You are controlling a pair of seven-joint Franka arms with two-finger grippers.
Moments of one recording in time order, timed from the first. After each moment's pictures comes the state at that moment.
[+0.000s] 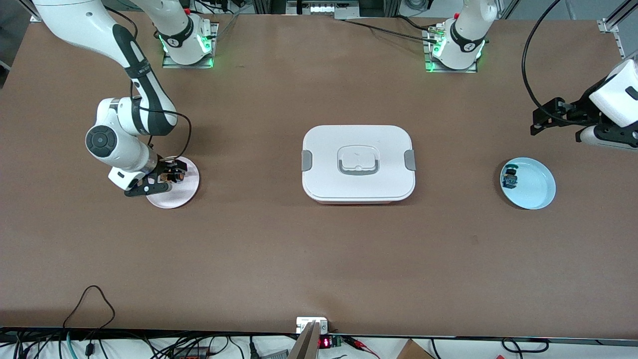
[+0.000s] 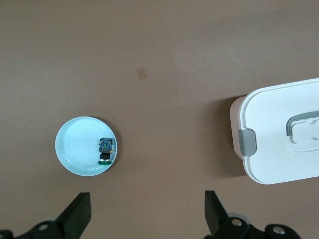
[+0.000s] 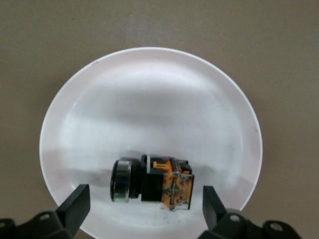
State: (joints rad) left arm 0.05 0.07 -0.10 -1.50 -0.03 1.55 0.09; right arm 0.12 0.39 -0.06 -2.17 -0.02 2.46 -0.10
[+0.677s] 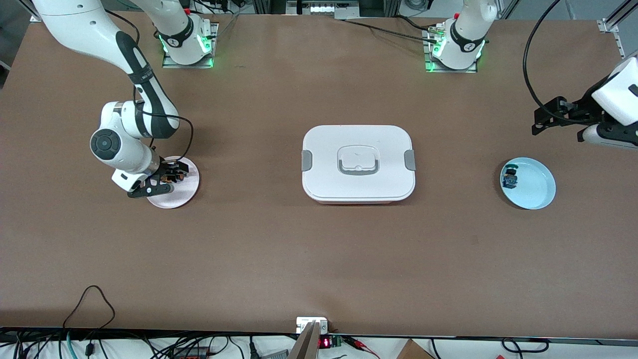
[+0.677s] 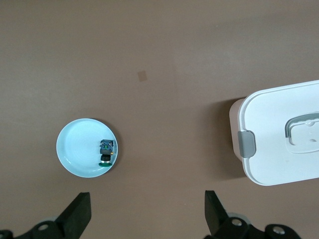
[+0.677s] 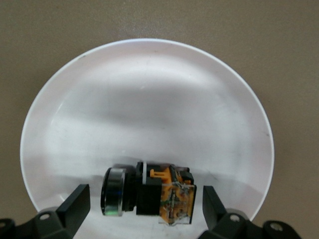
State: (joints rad) left arm 0.05 0.07 -0.10 -1.48 -0.03 1.55 0.09; right arm 0.12 0.43 -0.06 -2.17 -0.02 2.49 -0.10
